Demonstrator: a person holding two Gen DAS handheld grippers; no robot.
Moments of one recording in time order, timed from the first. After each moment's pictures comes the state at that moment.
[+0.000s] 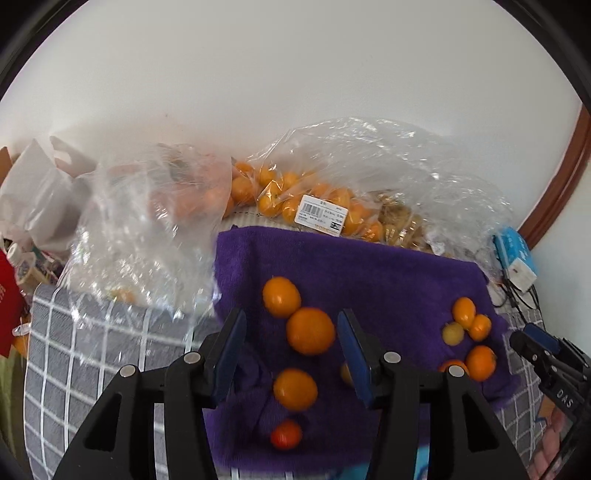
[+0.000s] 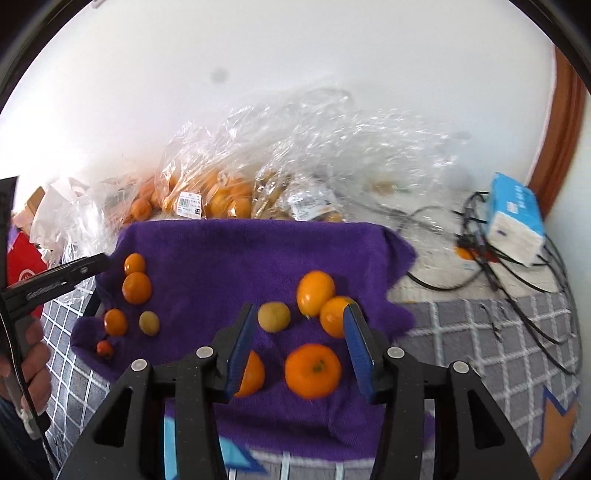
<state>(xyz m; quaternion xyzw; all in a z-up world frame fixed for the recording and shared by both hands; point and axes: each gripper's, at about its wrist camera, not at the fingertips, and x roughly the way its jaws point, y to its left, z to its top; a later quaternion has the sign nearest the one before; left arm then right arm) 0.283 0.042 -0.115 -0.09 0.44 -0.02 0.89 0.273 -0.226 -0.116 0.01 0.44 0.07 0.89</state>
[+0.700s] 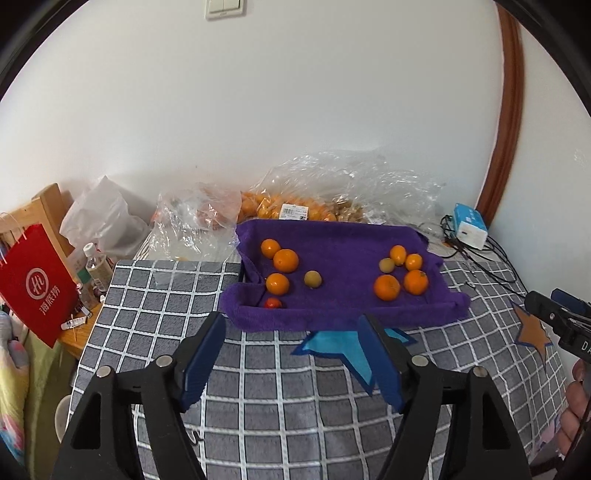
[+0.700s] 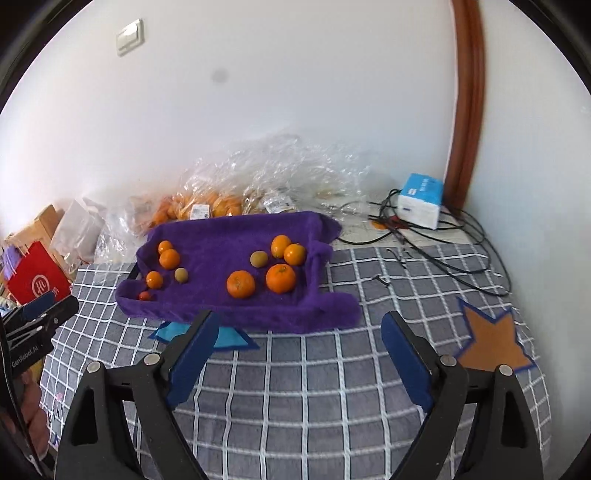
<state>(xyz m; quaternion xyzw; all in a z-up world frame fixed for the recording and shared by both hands) 0.088 0.002 -0.044 -0.02 0.35 0.00 0.94 0.089 -0.265 -0.049 0.03 0.37 0.02 0.93</state>
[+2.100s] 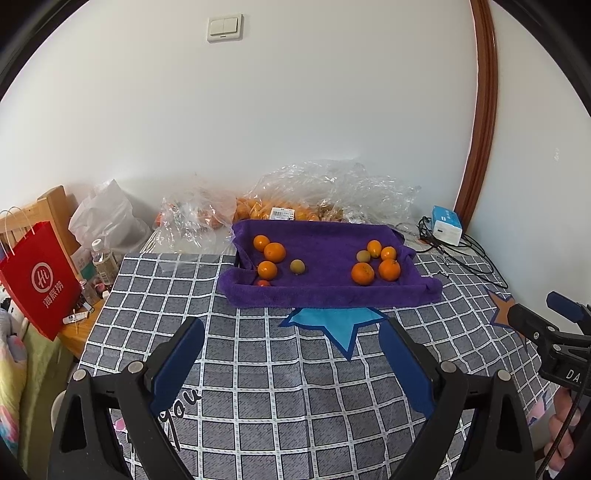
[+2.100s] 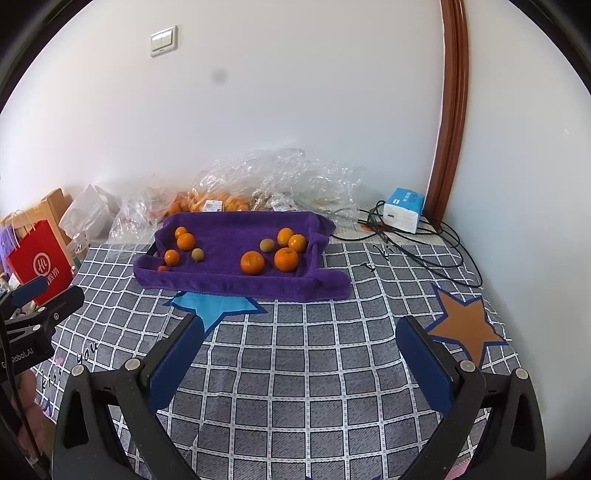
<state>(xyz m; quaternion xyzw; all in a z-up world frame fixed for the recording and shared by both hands) 0.023 -0.005 -0.037 -0.02 0.33 -0.02 0.95 0.013 -0.241 -0.040 0.00 0.34 0.01 0.94</state>
